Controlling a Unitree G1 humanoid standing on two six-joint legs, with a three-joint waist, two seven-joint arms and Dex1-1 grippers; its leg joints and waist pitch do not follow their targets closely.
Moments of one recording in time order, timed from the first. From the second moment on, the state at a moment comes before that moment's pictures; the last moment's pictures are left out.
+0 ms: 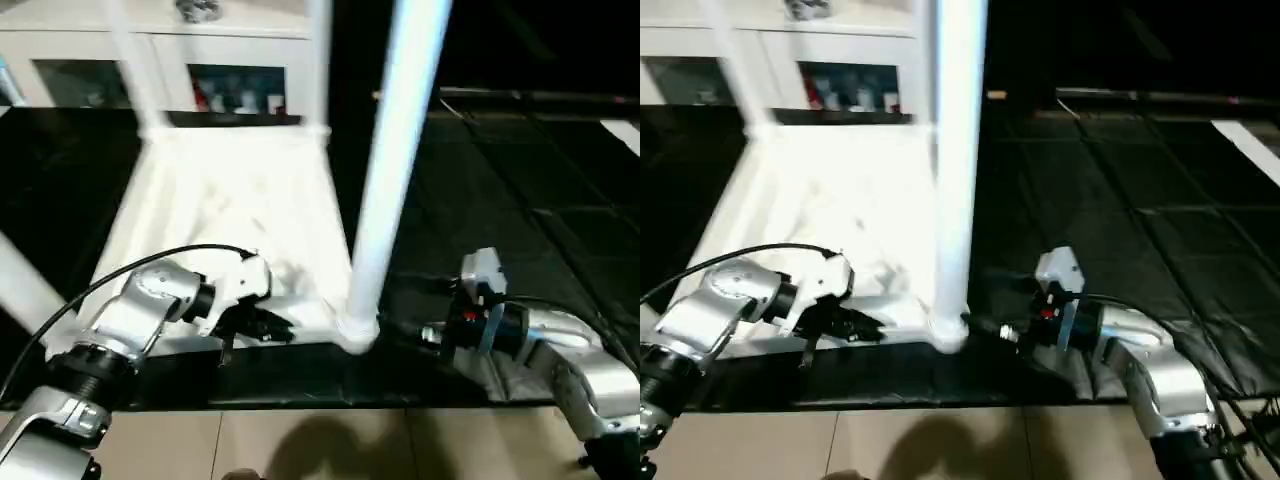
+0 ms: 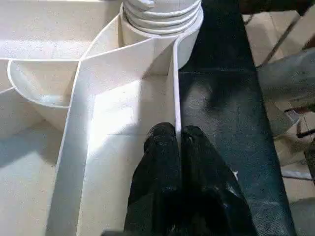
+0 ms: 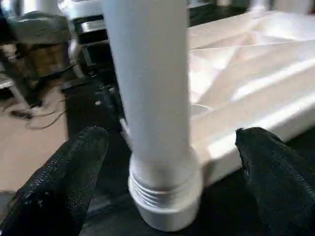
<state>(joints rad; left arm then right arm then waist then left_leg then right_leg) -0.54 0.53 -0.36 0.45 -0.04 0.11 -1.40 -0.22 -0.49 0.13 0.12 0.46 0.26 1.09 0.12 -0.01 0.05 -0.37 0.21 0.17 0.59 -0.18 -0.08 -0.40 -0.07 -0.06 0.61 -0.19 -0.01</state>
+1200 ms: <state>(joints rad) -0.58 0.47 -0.37 0.51 -0.03 0.13 -1.36 -0.28 -0.44 0.16 0.17 0.40 0.25 1.10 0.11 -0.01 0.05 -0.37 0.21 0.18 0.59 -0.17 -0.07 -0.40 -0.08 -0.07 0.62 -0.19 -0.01</state>
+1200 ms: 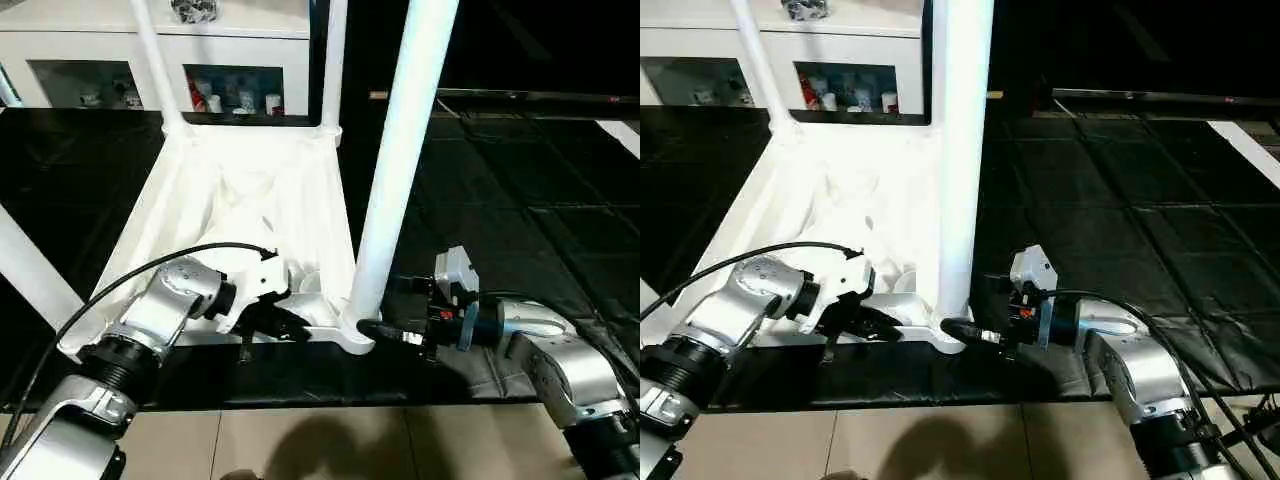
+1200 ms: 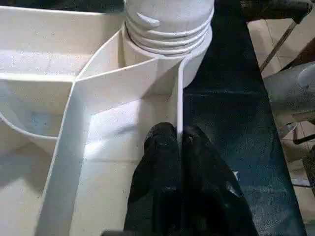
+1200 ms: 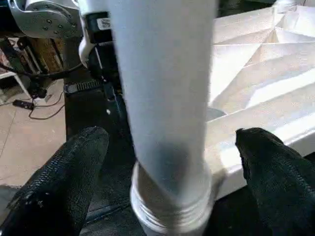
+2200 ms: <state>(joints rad) -0.60 0.47 -0.44 0.55 0.00 -0.05 -1.50 -0.43 -0.45 0.28 0.34 0.36 0.24 1.42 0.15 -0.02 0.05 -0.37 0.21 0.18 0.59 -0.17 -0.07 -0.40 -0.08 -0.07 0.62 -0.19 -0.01</state>
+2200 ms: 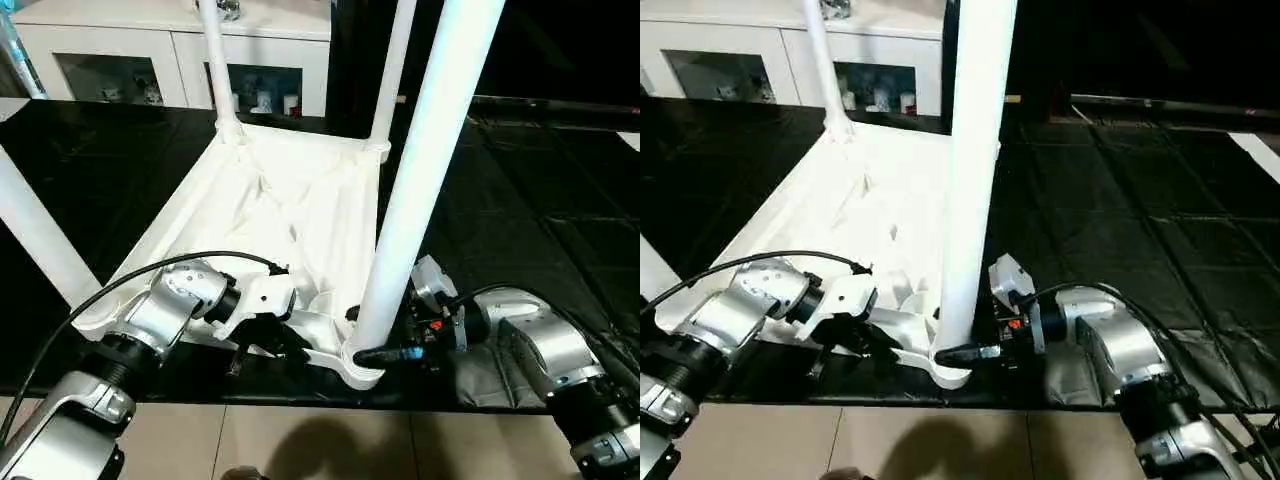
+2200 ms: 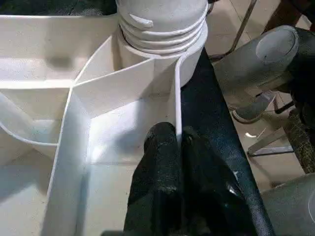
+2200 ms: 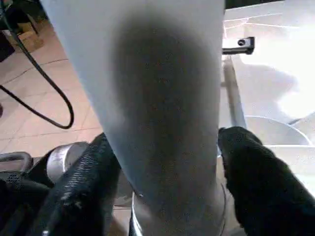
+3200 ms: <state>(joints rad) -0.67 0.25 -0.29 0.63 0.05 0.33 -1.01 -0.40 -0.13 0.05 0.29 0.19 0.35 0.57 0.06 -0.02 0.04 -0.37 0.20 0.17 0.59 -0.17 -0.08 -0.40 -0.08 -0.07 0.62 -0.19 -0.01</state>
